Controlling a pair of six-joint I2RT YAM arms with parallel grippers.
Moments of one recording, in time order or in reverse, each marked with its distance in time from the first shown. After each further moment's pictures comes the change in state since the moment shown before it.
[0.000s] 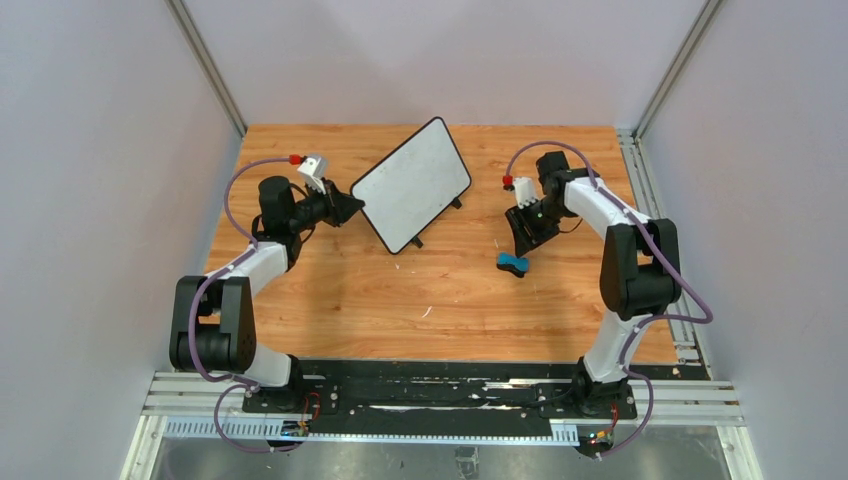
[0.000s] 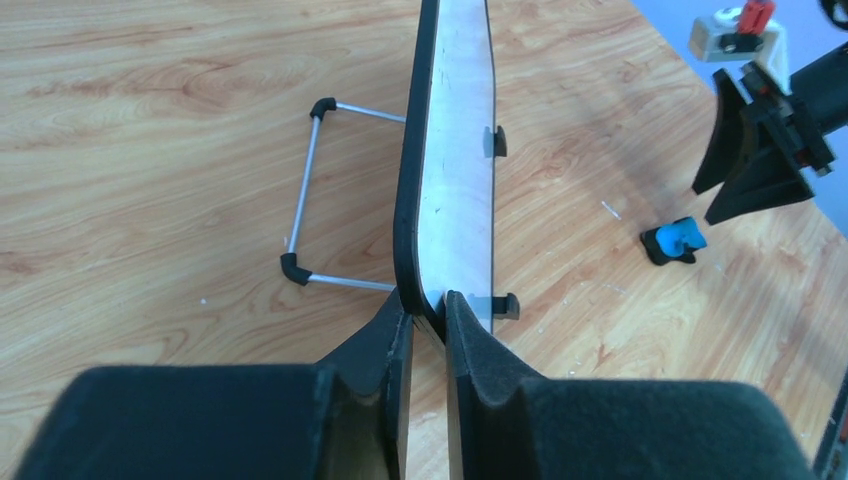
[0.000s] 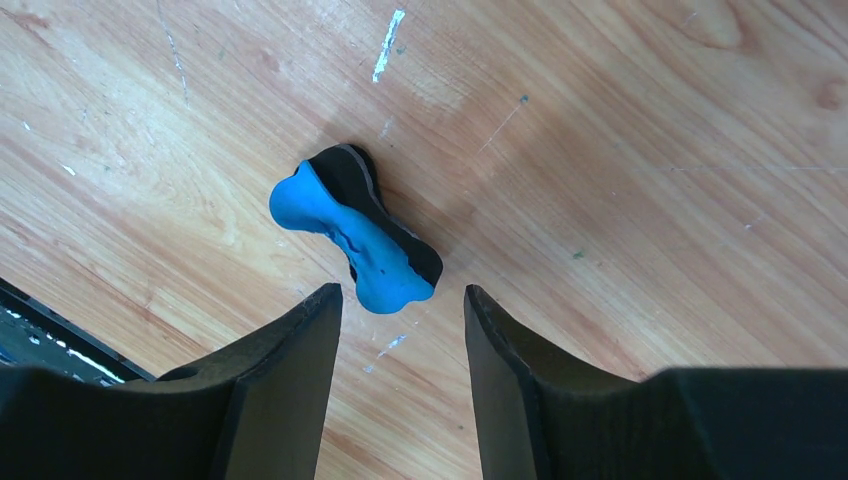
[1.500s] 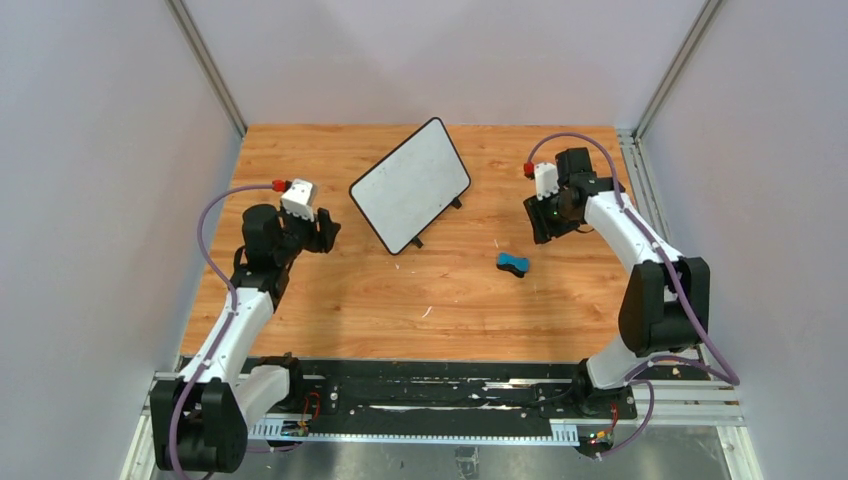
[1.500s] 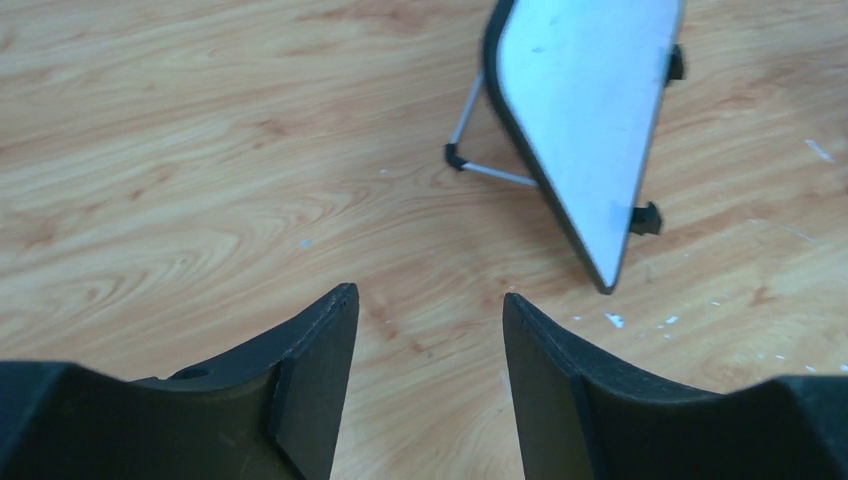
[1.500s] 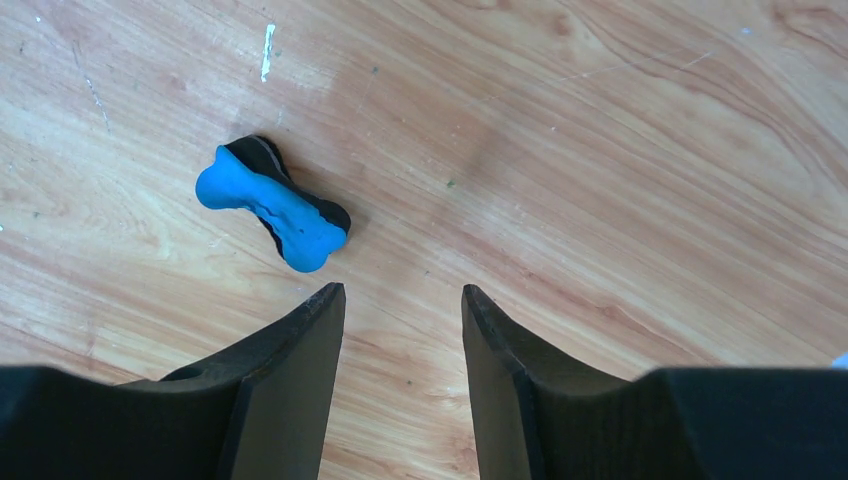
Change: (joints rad) left arm -0.006 -0.458 -0.129 -0.408 -0.338 0.277; right arm -0.025 -0.233 -0.106 0.107 0.184 0.076
